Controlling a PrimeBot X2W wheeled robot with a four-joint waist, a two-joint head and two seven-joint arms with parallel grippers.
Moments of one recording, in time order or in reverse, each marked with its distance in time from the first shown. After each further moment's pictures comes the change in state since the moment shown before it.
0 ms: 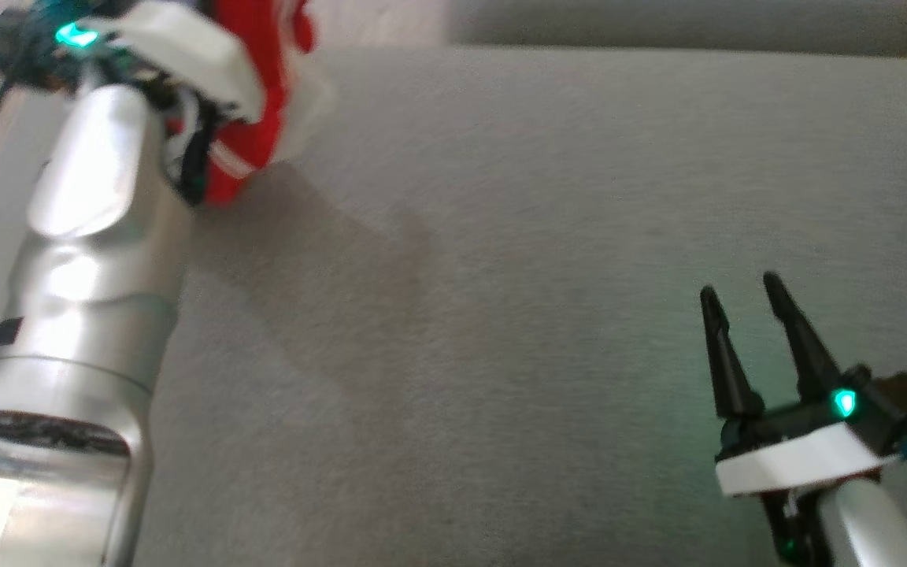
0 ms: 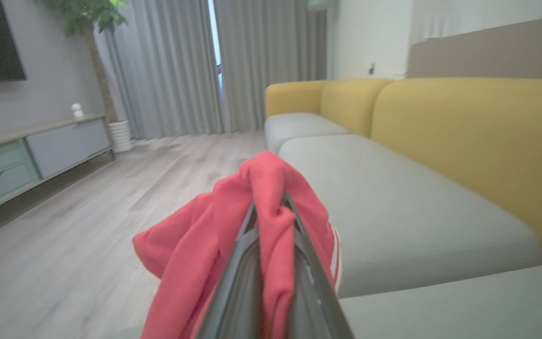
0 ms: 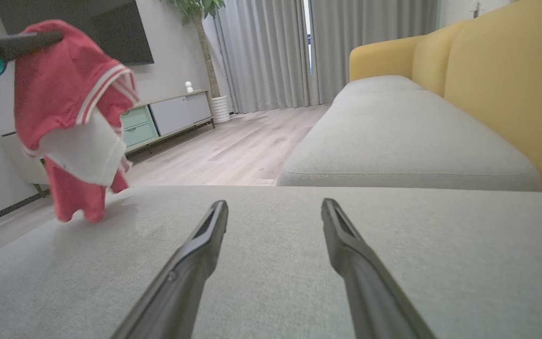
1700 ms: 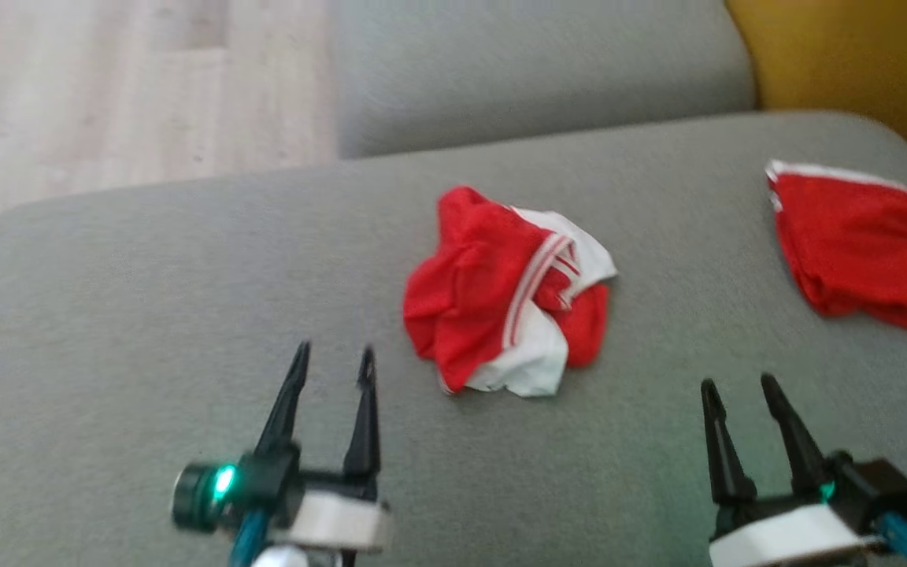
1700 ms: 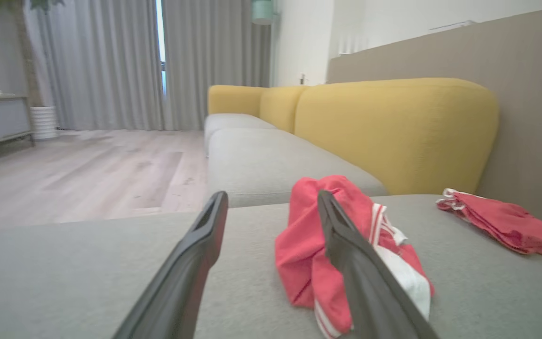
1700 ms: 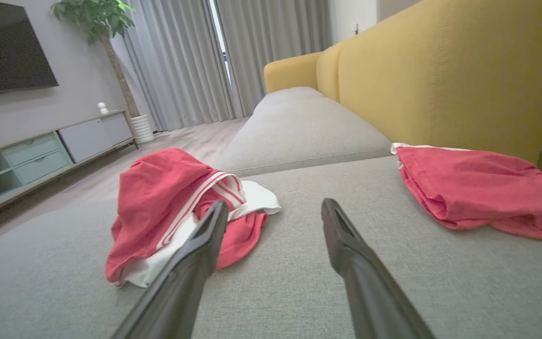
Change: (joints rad) left arm 1.012 -0.058 -0.148 -0.720 0.045 0.291 -0.182; right arm 0.152 0.112 -0.084 0.061 -0.062 0.000 0.000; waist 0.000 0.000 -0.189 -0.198
